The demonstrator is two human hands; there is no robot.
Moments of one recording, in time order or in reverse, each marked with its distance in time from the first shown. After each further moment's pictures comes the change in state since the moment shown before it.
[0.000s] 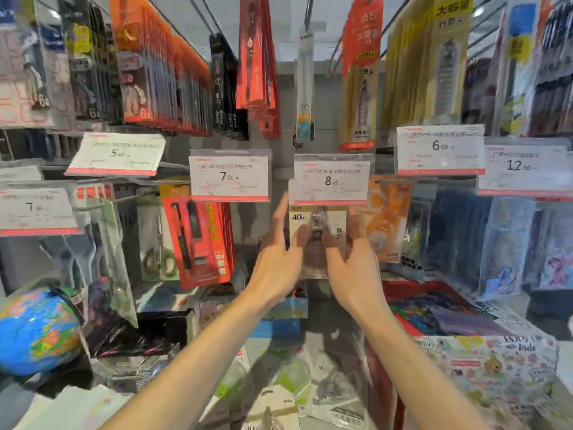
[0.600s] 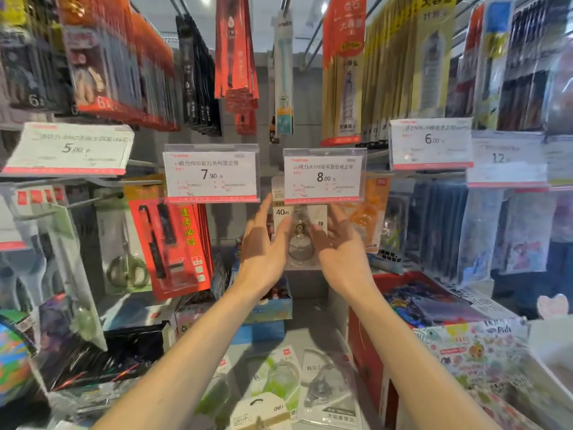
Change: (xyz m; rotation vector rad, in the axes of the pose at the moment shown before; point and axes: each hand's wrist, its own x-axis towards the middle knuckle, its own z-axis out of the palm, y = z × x) left_hand 0.030 -0.017 0.012 -0.131 0.081 0.063; right_hand 0.029 0.014 0.006 0.162 0.009 -0.001
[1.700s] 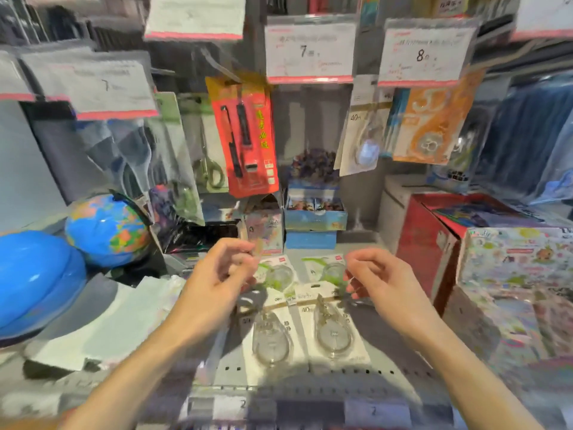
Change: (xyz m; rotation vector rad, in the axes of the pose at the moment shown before) left_hand -0.199 -0.045 -0.174 -0.062 -0.098 -0.280; right_hand -0.184 0.025 0.017 0.127 -0.265 0.348
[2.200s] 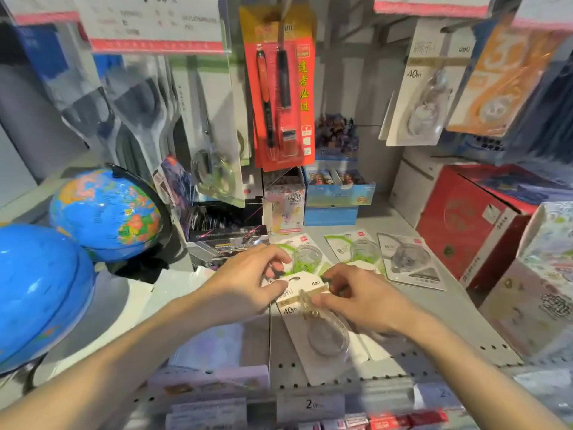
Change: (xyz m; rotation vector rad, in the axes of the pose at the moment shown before) left_hand 0.048 -0.073 -0.051 0.577 -0.516 0.098; right_hand 0.018 0.031 0.099 -0.871 -0.316 0.169
